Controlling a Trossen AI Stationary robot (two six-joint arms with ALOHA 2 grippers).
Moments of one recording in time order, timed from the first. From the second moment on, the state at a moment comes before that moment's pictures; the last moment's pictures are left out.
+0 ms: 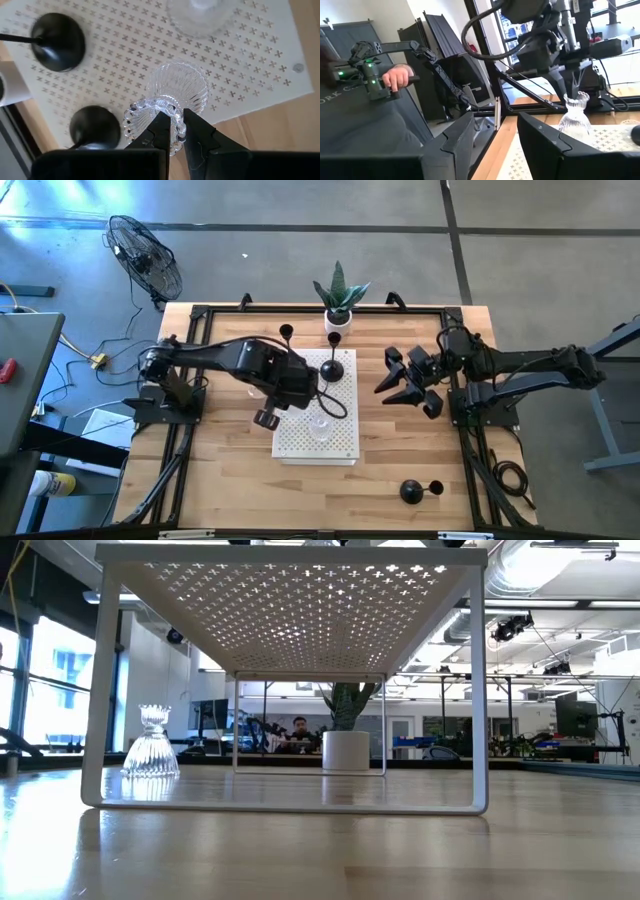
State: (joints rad) left arm -0.17 1.78 2.03 -1.54 -0.09 0.24; right arm -0.03 0.92 0.74 0.24 -0.53 0.34
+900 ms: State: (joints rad) left arm -0.18 1.81 2.03 -1.56 -0.06 0.26; right arm 0.00 0.92 0.74 0.24 -0.47 0.34
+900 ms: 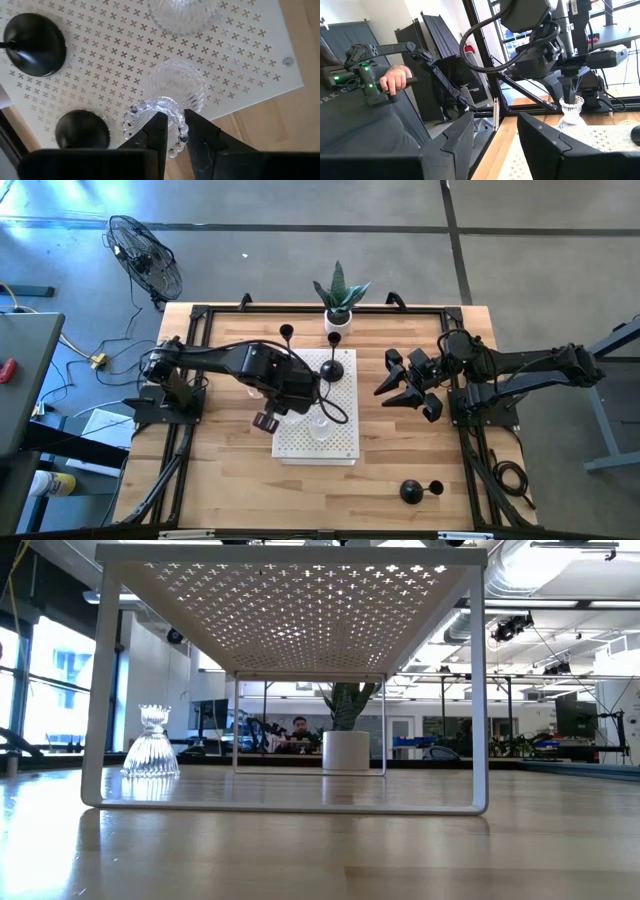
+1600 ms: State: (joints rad) left arm -0.18 1.81 2.03 -1.57 0.01 0.26; right arm 0.00 0.92 0.74 0.24 -0.46 0.33
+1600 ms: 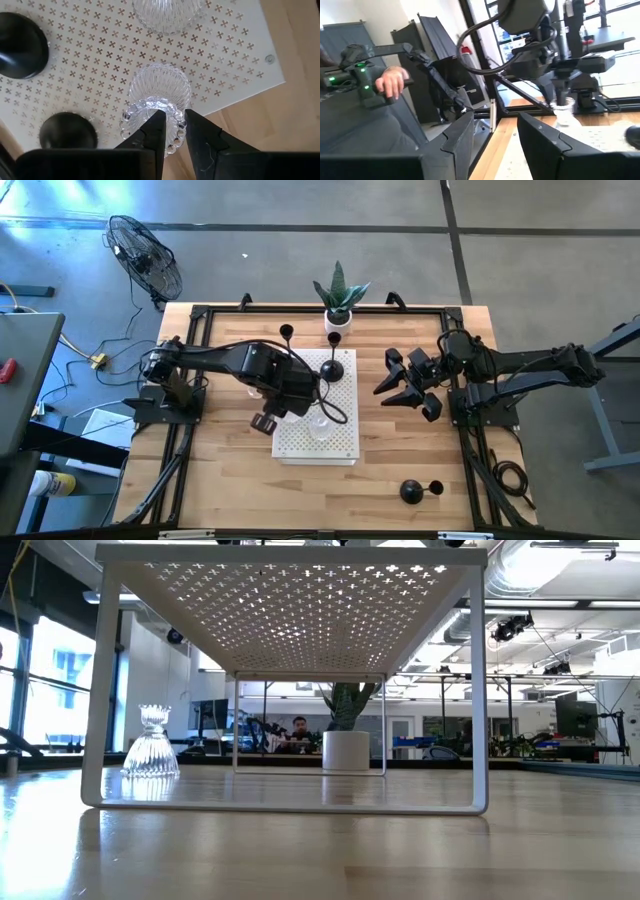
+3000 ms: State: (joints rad) left arm -0.05 1.80 2.03 -1.52 0.30 0.47; right arm 0.00 0.92 0.74 0.24 -0.44 0.34
